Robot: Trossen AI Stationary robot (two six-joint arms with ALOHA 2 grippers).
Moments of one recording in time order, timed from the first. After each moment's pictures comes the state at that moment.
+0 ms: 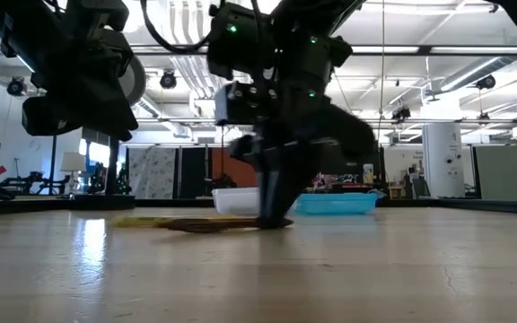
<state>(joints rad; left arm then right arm) -0.41 1.16 0.62 -0.28 -0.41 -1.23 0.11 2.18 1.56 -0.71 -0.10 -0.36</state>
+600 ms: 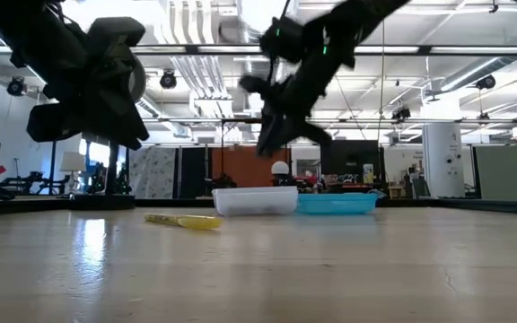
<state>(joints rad) -0.39 1.20 0.62 -0.27 -0.51 -1.29 -0.24 1.87 1.36 -0.41 -0.02 0.75</state>
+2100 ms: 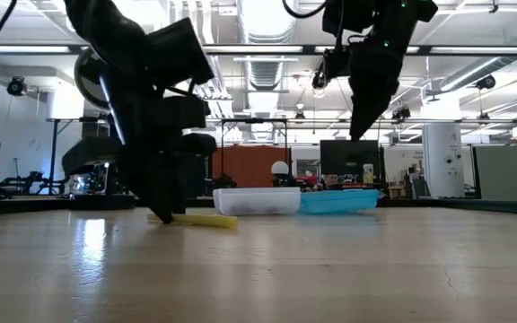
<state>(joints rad) -0.04 1.66 0.84 -0.29 0.00 0.48 -0.17 1.48 1.12 -0.81 0.08 0.17</state>
